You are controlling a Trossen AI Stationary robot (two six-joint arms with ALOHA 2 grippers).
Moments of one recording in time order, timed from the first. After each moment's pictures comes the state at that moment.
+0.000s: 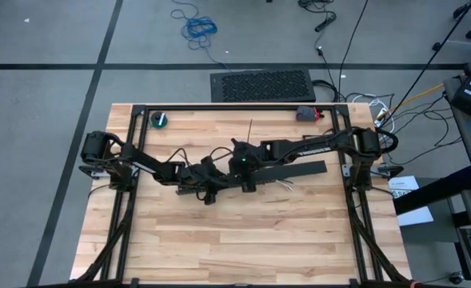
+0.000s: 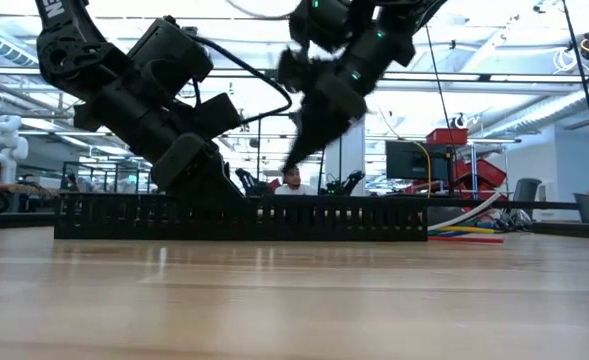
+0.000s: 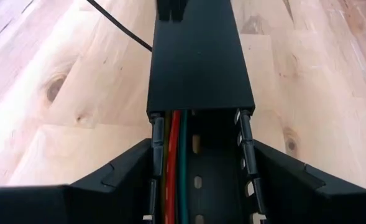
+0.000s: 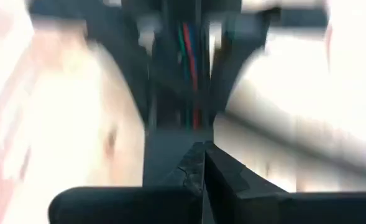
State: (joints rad) left arm -0.04 1.66 0.53 0.50 -0.12 -0.04; right arm -0.07 1.86 1.30 -0.35 -0.05 -0.21
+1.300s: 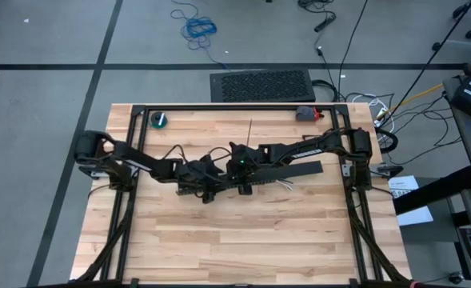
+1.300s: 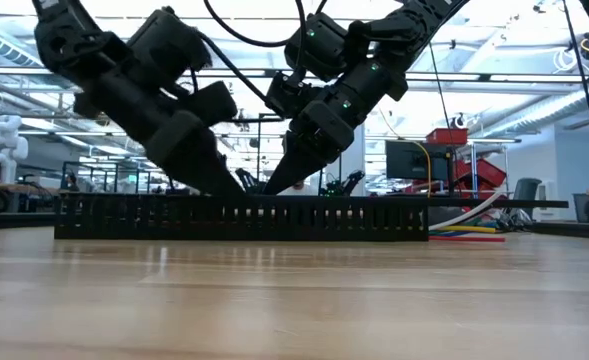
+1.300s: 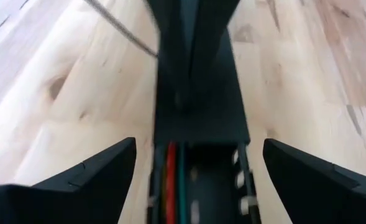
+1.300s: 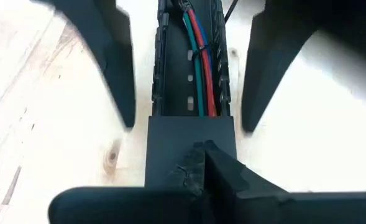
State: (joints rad) left arm -0.02 1.57 0.53 0.41 -0.06 -0.08; right arm -0.08 1.98 1.22 -0.14 -0.14 -0.17
